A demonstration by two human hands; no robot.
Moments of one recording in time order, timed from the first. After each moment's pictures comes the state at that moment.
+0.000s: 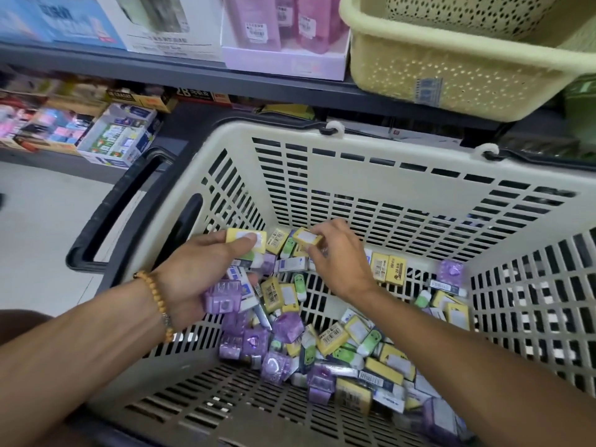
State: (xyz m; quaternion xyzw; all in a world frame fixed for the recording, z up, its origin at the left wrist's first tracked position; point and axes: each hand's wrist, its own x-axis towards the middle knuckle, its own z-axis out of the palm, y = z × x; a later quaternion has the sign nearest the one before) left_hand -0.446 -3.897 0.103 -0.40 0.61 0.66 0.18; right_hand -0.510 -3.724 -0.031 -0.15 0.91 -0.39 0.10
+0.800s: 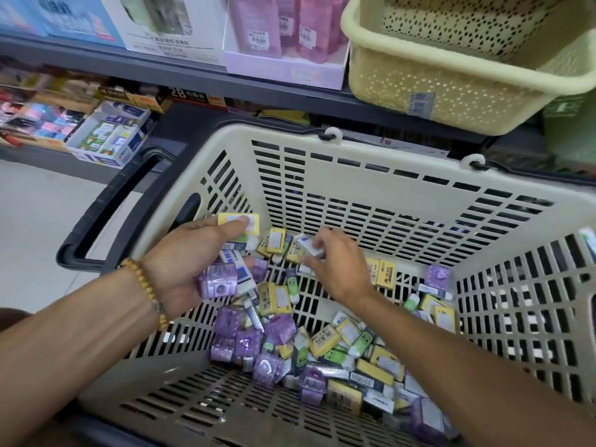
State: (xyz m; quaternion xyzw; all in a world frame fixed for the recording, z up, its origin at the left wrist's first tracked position) left_hand -0.452 -3.900 0.112 -0.39 0.57 0.71 0.14; right_hand -0.507 -3.717 -0.023 -0.14 0.94 -0.30 0.11
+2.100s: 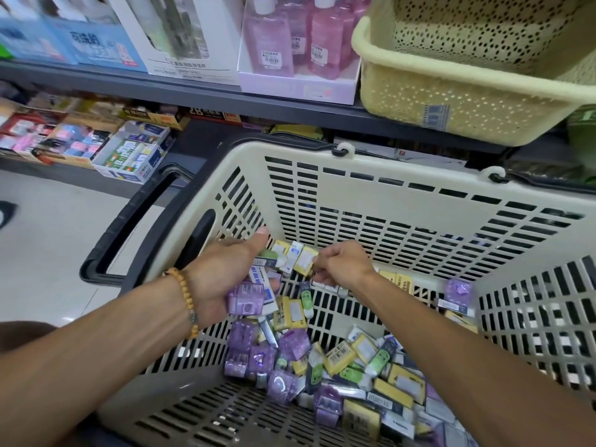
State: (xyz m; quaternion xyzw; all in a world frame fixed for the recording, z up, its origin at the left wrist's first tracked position) left_hand -0.465 -3.898 0.093 -0.42 0.60 0.65 0.19; right_hand -0.535 -3.732 -0.013 0.09 0.79 -0.51 0.34
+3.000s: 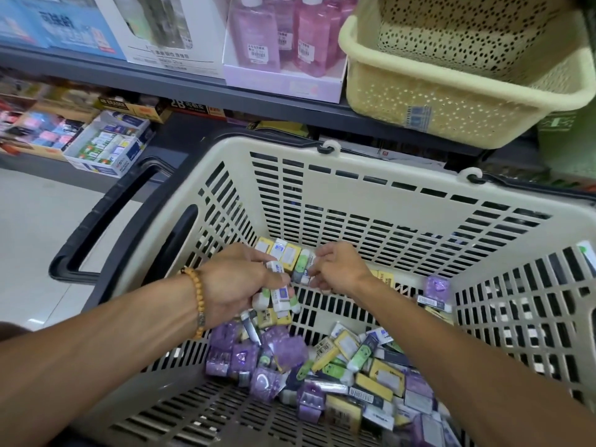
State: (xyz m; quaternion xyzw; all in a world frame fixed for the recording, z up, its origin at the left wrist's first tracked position) left_hand -0.464 -3.874 0.092 -0.32 0.63 0.64 0.31; right_hand -0.527 -3.715 -0.002 0.07 0.81 -0.47 0.35
